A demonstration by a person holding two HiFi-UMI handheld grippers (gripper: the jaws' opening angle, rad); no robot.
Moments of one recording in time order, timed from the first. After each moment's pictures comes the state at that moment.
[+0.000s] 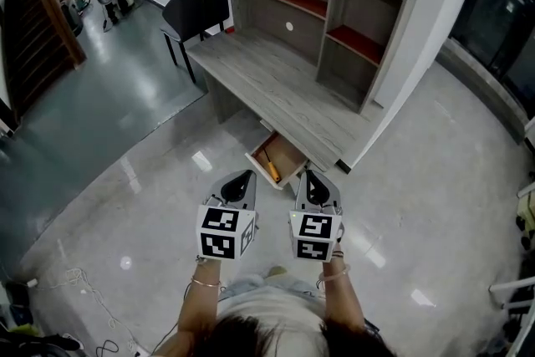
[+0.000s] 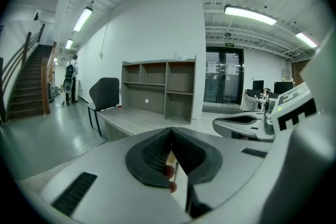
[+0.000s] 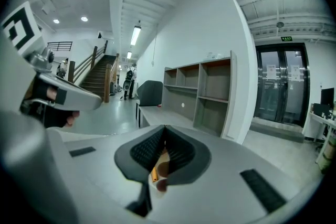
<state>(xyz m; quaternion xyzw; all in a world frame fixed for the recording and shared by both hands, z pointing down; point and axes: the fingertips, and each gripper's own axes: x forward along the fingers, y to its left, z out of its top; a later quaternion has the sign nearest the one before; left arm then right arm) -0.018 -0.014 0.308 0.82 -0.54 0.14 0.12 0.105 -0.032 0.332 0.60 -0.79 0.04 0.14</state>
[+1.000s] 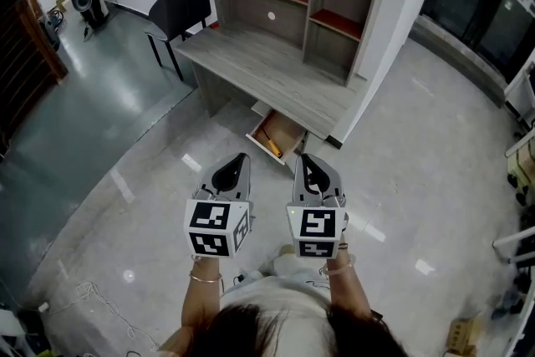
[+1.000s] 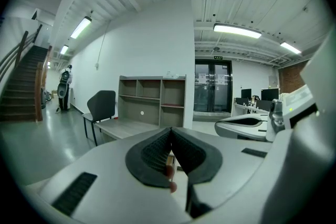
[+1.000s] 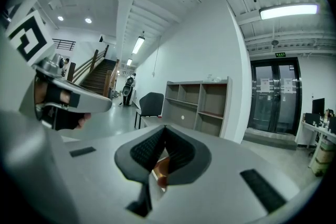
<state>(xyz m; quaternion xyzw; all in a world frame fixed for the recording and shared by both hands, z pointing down) -0.071 0.070 0.239 0.85 -0.51 0.09 0.08 0.044 0.074 0.253 0.62 -0.77 -0.01 0.12</state>
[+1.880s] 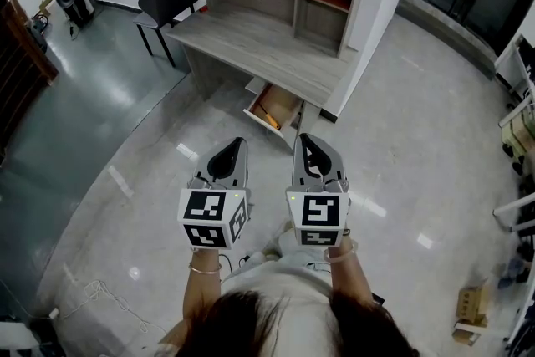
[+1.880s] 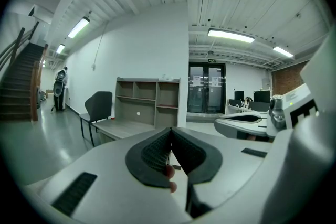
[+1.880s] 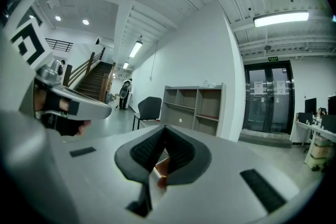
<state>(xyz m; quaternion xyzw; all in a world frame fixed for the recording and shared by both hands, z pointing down) -0.093 0.127 0.234 0.87 -0.48 0.08 0.08 0.021 0.135 0.237 0.64 -0.76 -0.02 0.10</state>
